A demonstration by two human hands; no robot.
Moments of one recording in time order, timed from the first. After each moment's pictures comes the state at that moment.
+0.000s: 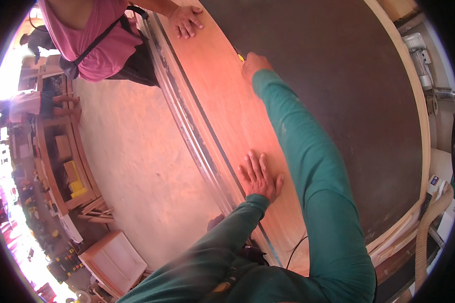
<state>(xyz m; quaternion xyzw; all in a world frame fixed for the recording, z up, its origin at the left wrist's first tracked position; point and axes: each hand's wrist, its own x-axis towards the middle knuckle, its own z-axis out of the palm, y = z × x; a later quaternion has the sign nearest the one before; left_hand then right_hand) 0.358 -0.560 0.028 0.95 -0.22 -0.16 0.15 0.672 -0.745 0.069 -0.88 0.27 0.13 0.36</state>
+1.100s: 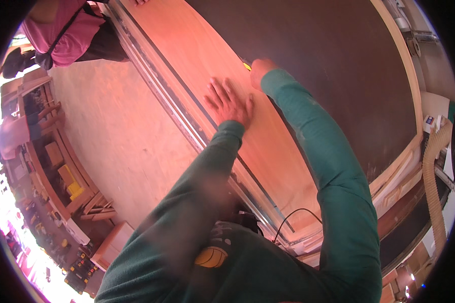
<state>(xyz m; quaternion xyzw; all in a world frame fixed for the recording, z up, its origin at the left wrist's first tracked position) 0.348 -0.566 0.022 0.97 -0.22 -0.07 0.09 0.398 -0.744 0.102 -0.89 0.22 0.32 0.23</state>
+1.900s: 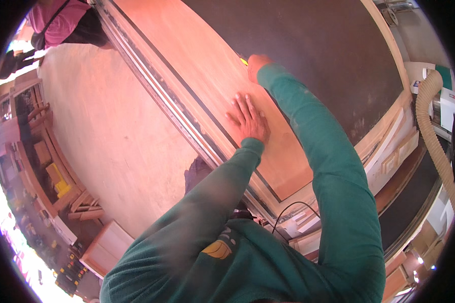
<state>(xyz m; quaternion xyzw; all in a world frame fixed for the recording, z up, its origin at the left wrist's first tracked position) 0.019 -0.557 0.010 0.95 -0.23 -0.11 0.18 0.165 -0.724 0.098 -0.89 0.25 0.30 0.22</state>
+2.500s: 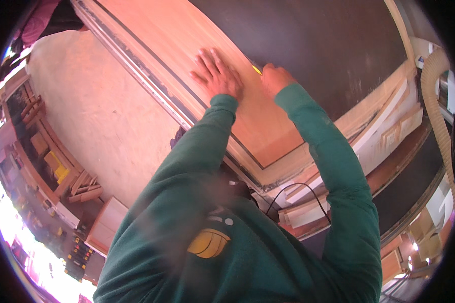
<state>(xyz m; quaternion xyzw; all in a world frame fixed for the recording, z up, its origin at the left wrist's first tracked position) 0.013 -0.570 0.011 0.97 -0.23 -0.05 0.11 -0.055 -0.726 0.091 -0.86 0.29 0.31 0.27</state>
